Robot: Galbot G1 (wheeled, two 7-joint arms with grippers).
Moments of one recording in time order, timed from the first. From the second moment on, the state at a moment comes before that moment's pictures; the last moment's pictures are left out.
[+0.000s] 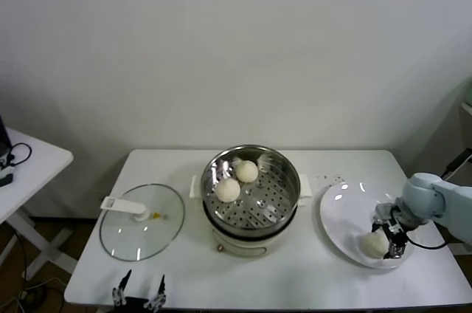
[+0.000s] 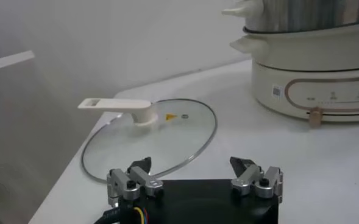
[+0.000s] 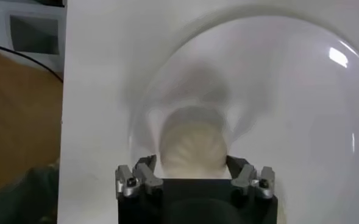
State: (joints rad) left arm 1.84 -1.61 -0.68 -1.96 0.20 -0.01 0.12; right arm 0.20 0.42 -1.29 1.42 0.05 -0.23 -0.96
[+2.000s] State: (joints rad) left arm 1.85 -1.61 -0.68 -1.96 0.21 -0.02 0.11; right arm 0.95 0.96 -1.60 1.69 0.17 0.34 -1.01
